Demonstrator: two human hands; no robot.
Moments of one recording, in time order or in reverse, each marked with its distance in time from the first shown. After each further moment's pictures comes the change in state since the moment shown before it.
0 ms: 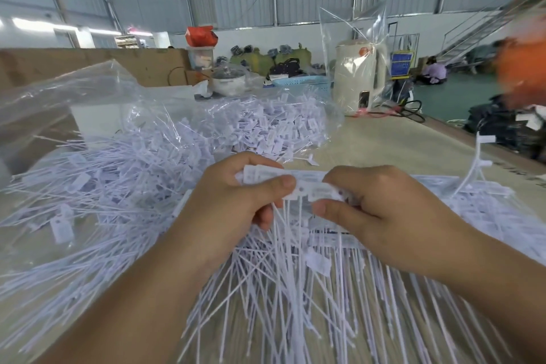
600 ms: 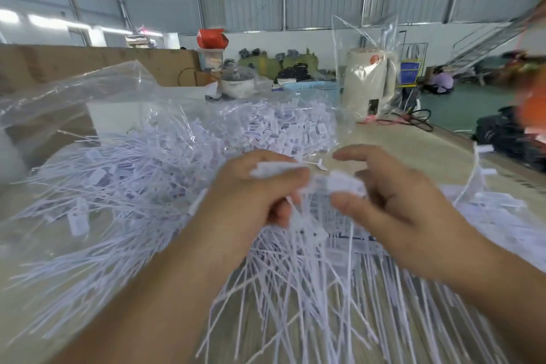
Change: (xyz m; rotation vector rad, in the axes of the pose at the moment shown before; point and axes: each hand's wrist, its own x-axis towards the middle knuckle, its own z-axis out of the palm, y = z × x) left_hand 0.001 0.003 -0.001 -0.099 0.037 -0.040; right_hand -0.001 -0.001 0.004 0.211 0.141 -0.024
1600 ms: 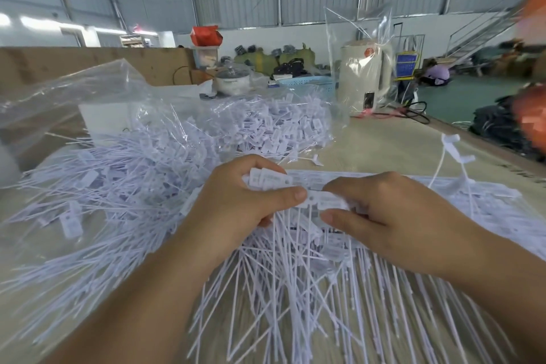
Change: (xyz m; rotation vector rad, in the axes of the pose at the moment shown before) left_hand 0.002 -0.005 -0.005 0.317 0.049 0.000; right_hand 0.001 0.004 -0.008 -0.336 -0.307 0.065
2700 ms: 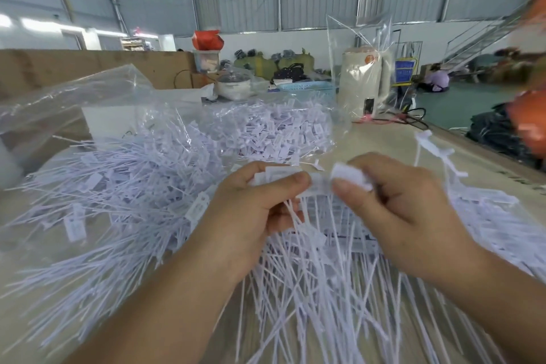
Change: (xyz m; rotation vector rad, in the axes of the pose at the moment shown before) left_hand -0.008 0.007 0.015 -0.516 -0.029 -0.130; right_hand -0.002 -0.015 0.008 0.338 0.483 -0.068
